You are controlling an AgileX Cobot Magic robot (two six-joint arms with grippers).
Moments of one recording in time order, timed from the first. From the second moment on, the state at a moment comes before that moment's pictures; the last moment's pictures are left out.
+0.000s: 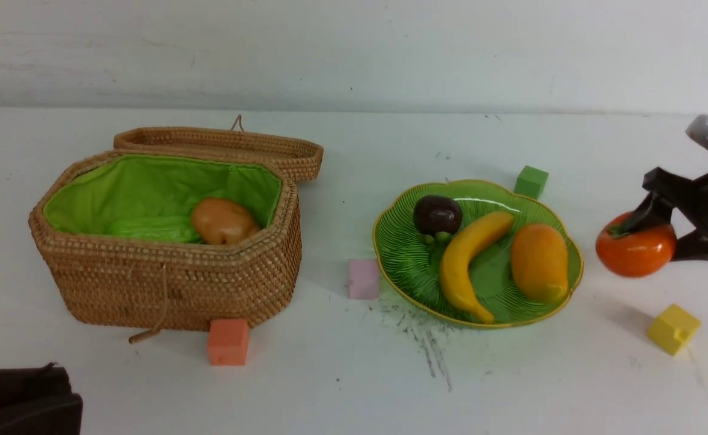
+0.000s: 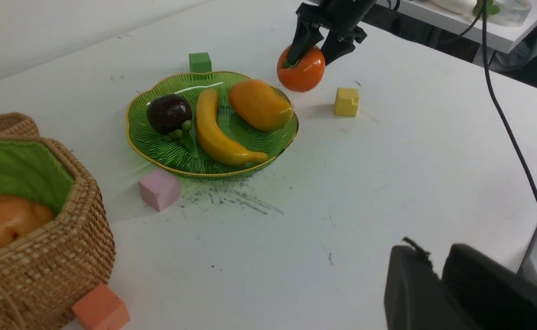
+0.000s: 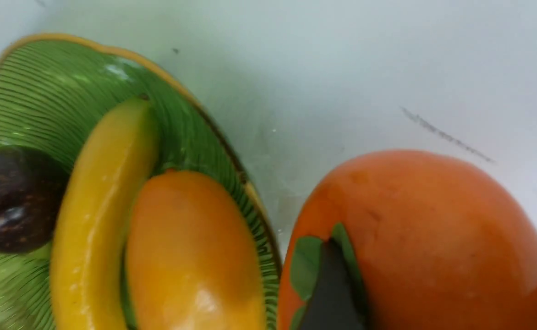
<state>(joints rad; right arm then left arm) -0.24 1.93 -1.44 0.62 0.81 -0.20 -0.62 0.45 -0.78 -0.35 0.75 0.23</state>
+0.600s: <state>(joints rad) 0.22 1.70 -1.44 0.61 0.74 -0.23 -0.62 0.45 -0.78 0.15 0.64 -0.18</state>
